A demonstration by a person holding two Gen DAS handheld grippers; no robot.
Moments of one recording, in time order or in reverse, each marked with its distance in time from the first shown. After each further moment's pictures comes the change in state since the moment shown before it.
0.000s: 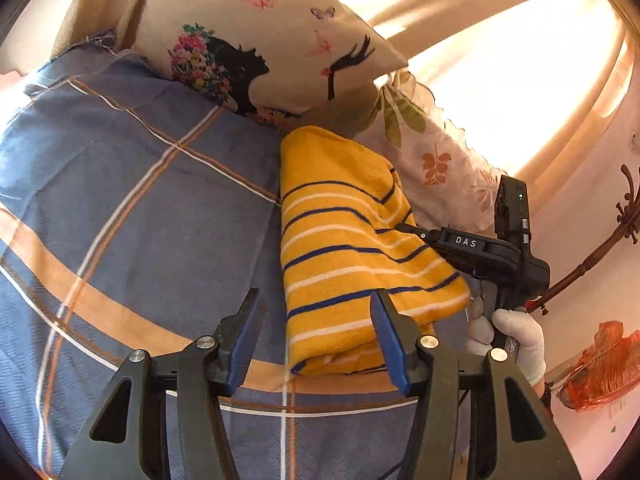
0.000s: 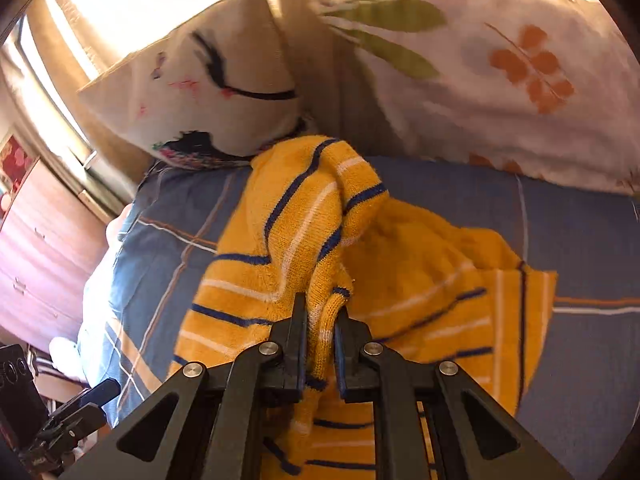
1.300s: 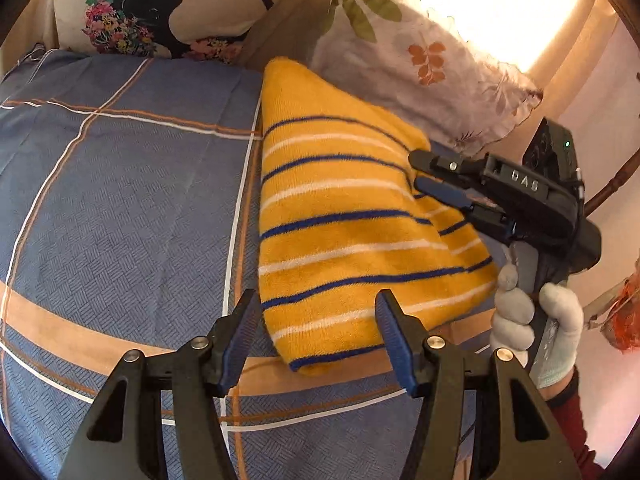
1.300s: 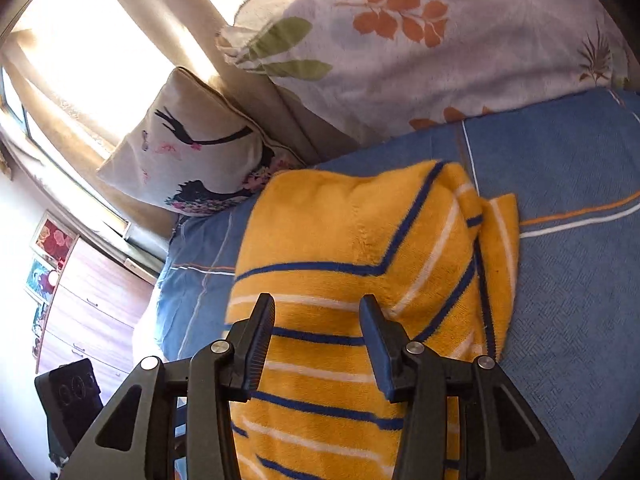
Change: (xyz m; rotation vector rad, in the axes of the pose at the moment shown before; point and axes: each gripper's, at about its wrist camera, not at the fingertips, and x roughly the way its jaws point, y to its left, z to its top) left arm 0.098 -0.037 -0.043 0.196 0.227 0.127; right arm -0.005 -0.073 -0.053 0.216 -0.128 0.201
